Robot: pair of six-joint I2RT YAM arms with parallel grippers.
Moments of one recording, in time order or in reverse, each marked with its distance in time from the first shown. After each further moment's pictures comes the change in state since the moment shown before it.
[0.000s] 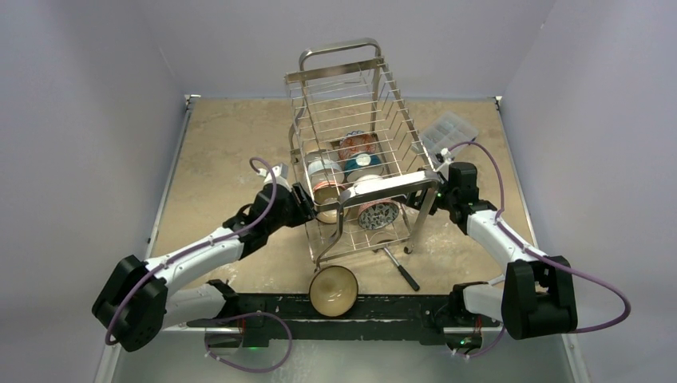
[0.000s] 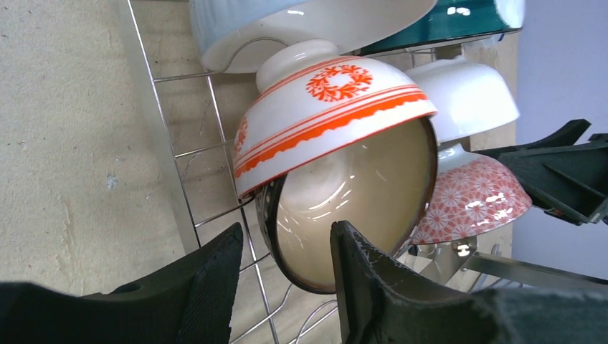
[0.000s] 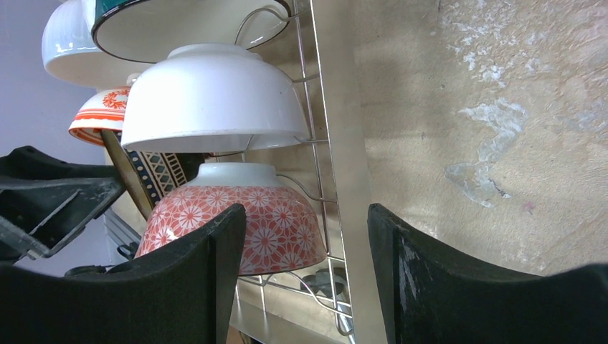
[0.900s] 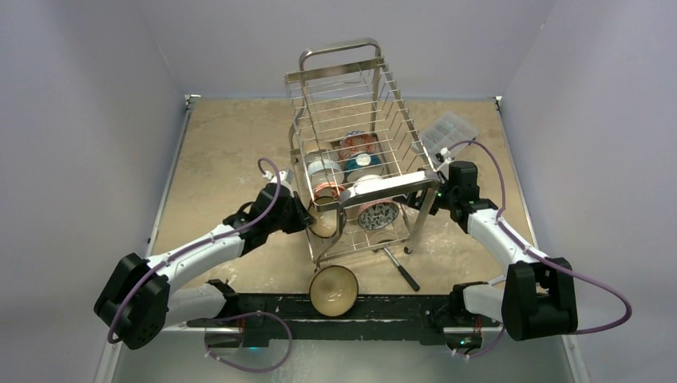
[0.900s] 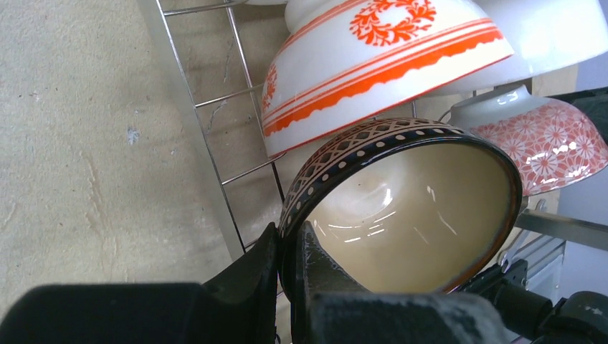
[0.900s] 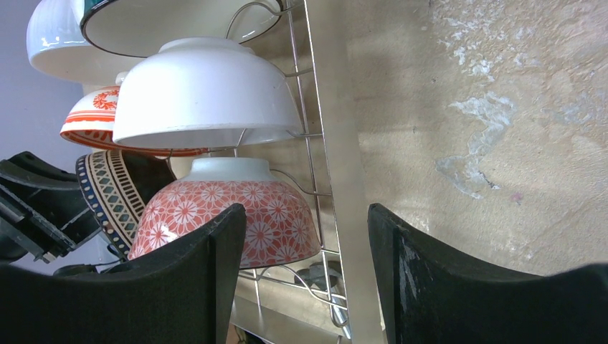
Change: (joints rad) left arm 0.028 0.035 0.022 -0.129 0.108 0.056; right arm 0.000 -0.007 0.023 -0.057 0.018 -0.031
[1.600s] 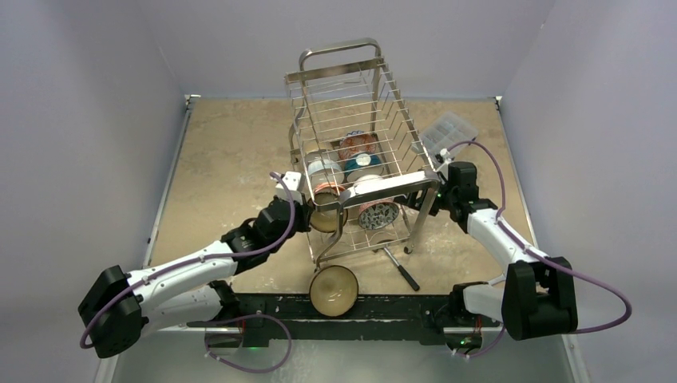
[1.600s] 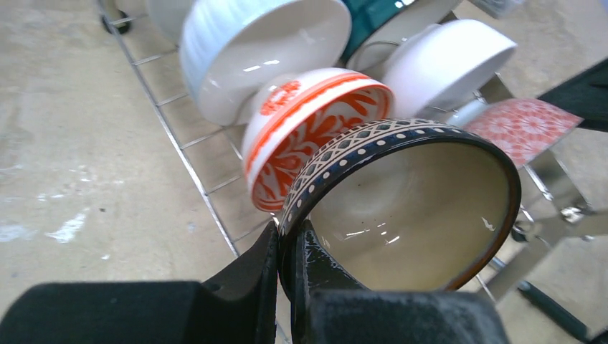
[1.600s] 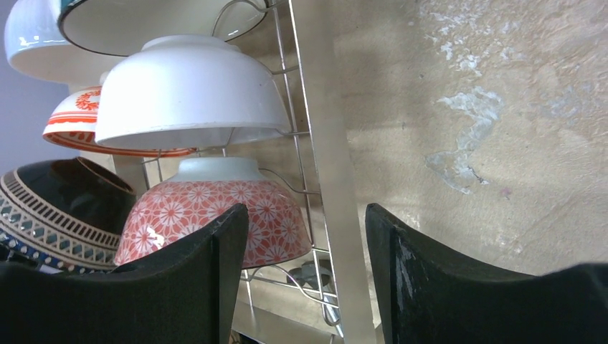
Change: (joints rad) left arm -0.244 -0.156 -0.034 0.138 -0.410 0.364; right arm 0.003 0.001 0.001 -0.013 0.023 -0.009
